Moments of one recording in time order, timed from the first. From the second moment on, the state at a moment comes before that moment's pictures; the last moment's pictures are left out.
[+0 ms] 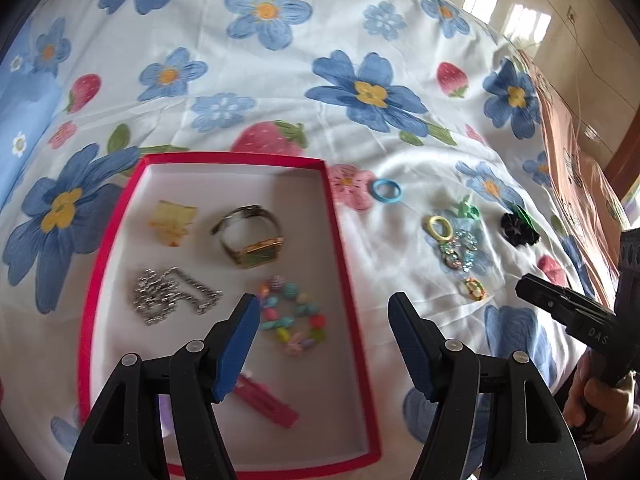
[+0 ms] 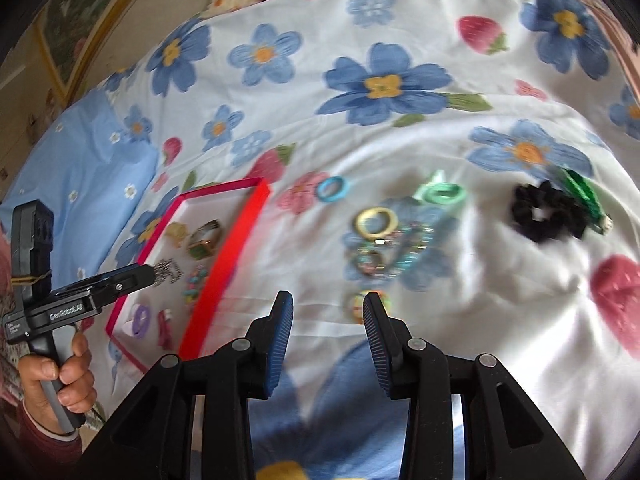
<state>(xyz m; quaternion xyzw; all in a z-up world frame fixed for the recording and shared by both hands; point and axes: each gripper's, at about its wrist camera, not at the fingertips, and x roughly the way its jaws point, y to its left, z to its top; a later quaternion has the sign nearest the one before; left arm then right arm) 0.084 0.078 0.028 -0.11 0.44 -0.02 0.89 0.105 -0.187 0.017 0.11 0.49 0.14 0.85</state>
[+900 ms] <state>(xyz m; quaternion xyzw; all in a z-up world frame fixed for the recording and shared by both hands) 0.227 -0.005 -0.013 -0.05 0.48 -0.07 0.87 0.177 -0.229 -0.038 0.11 0.53 0.10 0.83</state>
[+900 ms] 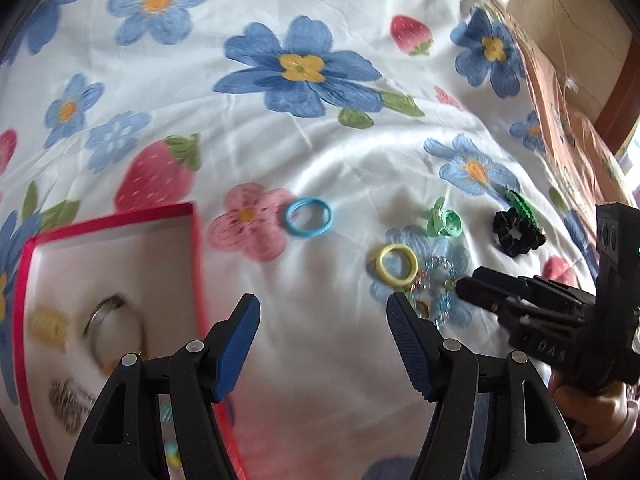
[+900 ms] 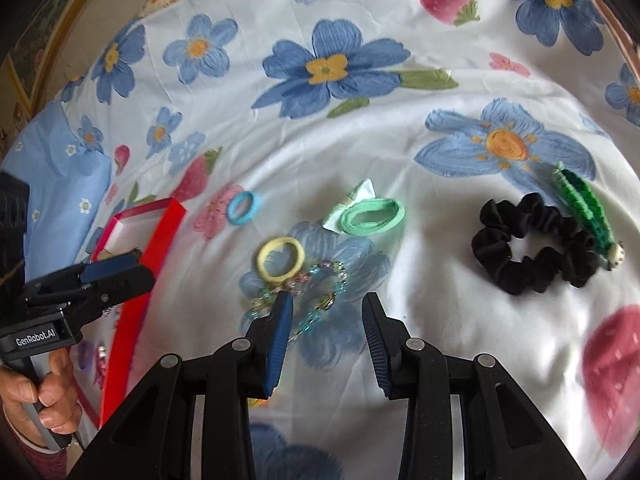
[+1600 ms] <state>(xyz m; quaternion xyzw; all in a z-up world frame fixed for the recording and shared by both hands) 0.297 -0.058 -0.070 0.00 0.51 -0.12 0.85 0.165 -0.241 -0.019 0.12 0.50 0.10 0.85</state>
